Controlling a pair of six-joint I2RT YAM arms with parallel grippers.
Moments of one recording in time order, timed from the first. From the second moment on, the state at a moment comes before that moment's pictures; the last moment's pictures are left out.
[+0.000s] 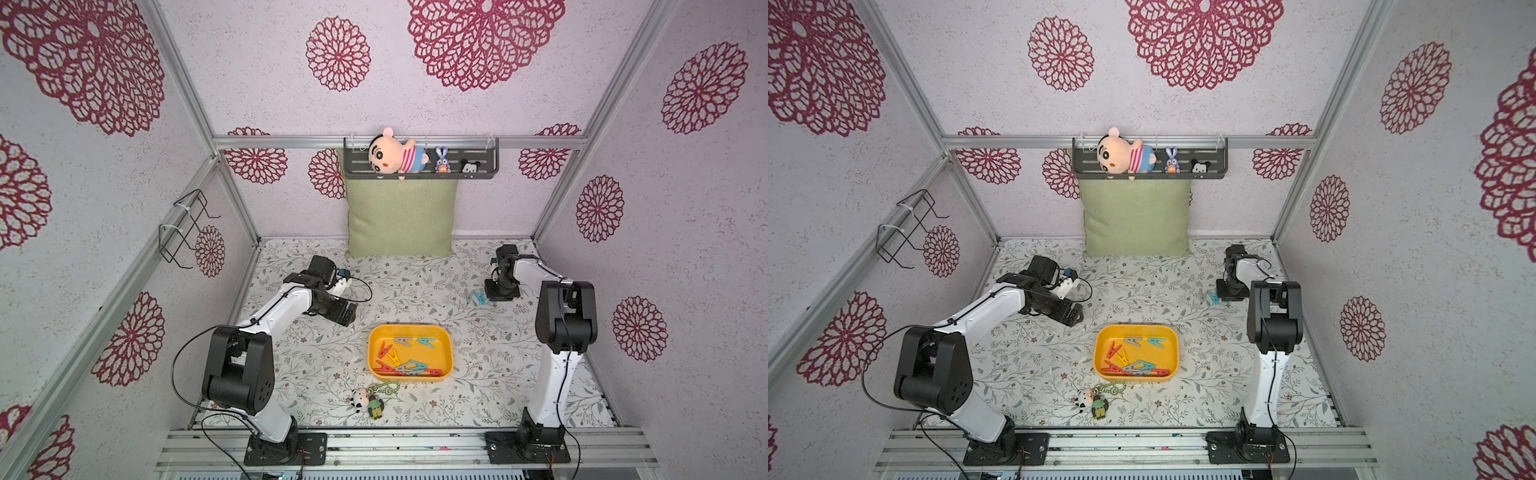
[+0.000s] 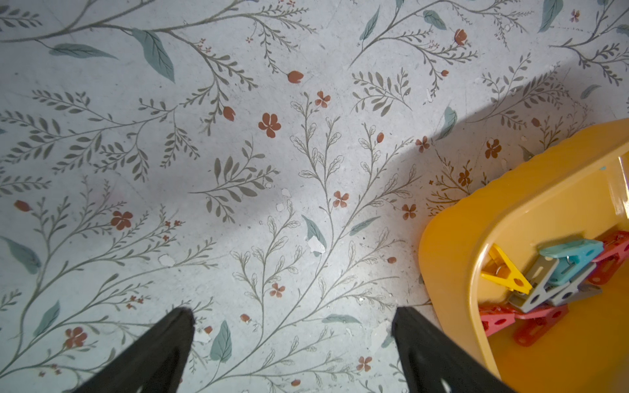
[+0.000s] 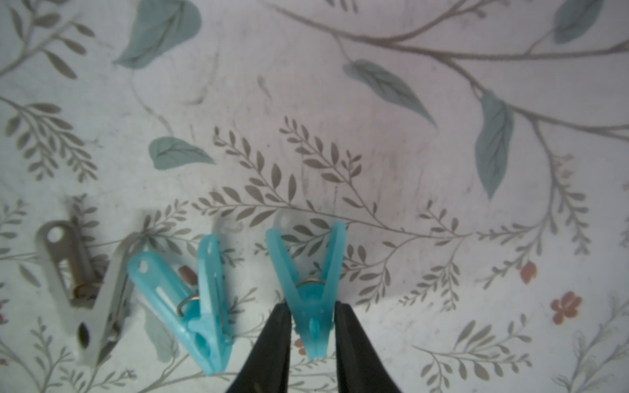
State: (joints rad) left arm -0.24 1.65 1.19 -0.78 0.19 0.18; right arm 0.01 2.10 1.56 -0.79 0.07 -0.01
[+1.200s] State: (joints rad) left arm -0.24 1.65 1.19 -0.78 0.17 0.18; right arm 0.74 1.49 1.24 -0.94 -0.05 0.19
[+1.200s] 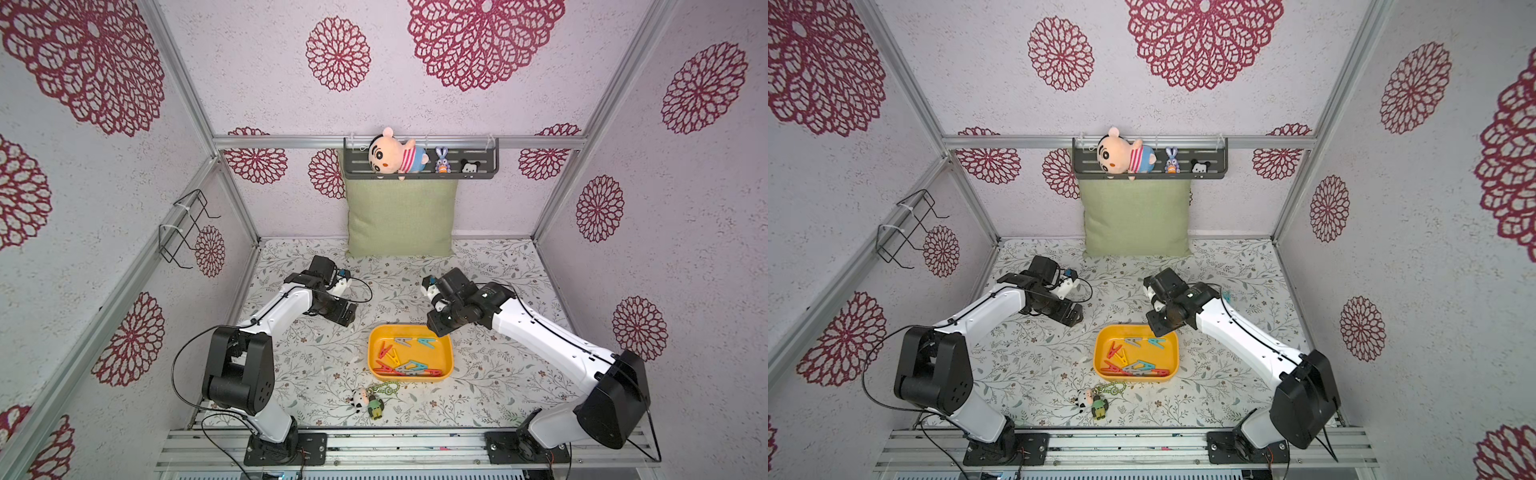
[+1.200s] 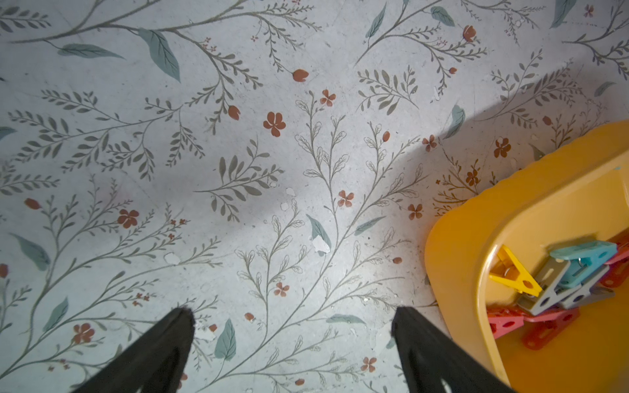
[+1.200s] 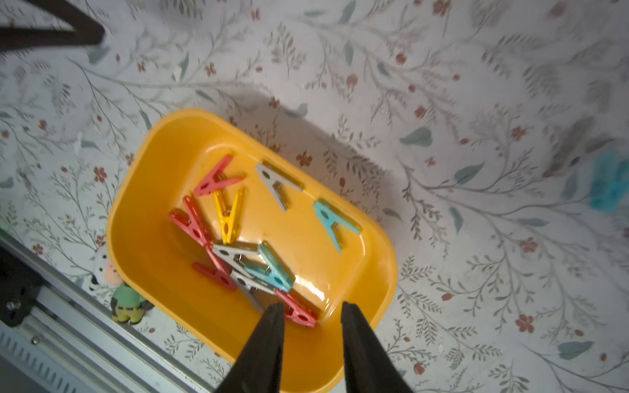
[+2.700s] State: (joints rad) left arm -0.25 1.65 1.19 -0.77 0.16 0.18; right arm 0.83 1.84 1.20 -0.80 0.15 0.21
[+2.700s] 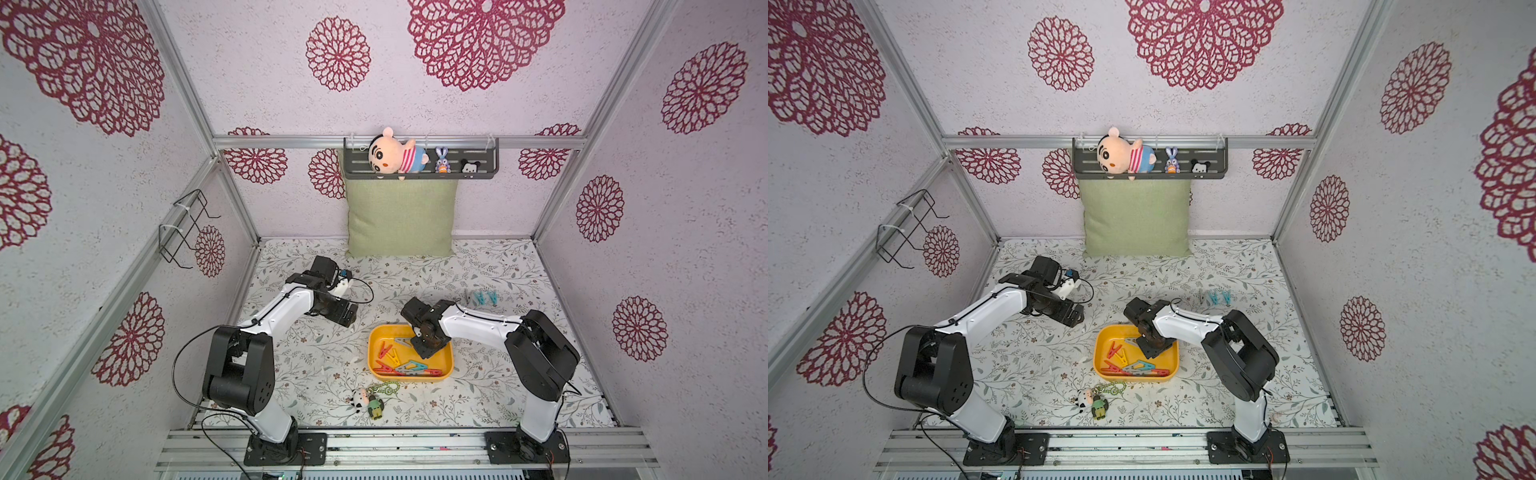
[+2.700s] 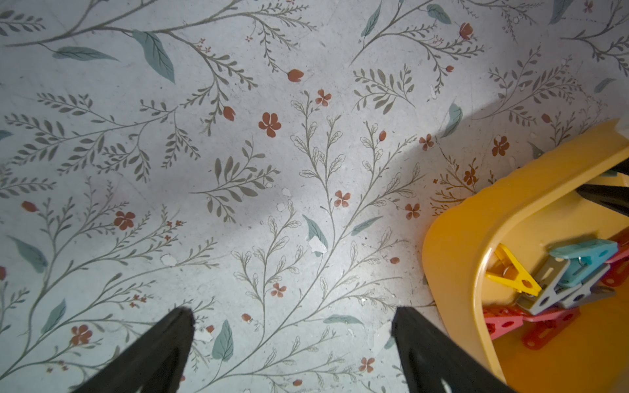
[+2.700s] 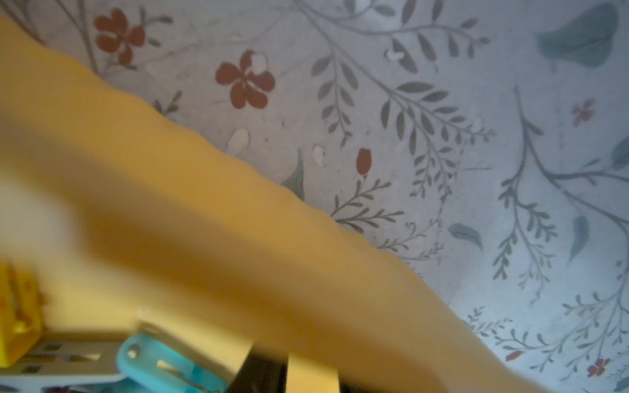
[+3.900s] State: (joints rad) left arm -0.25 1.65 1.19 -0.77 0.16 0.18; right arm 0.62 1.45 1.23 -0.84 0.00 0.26
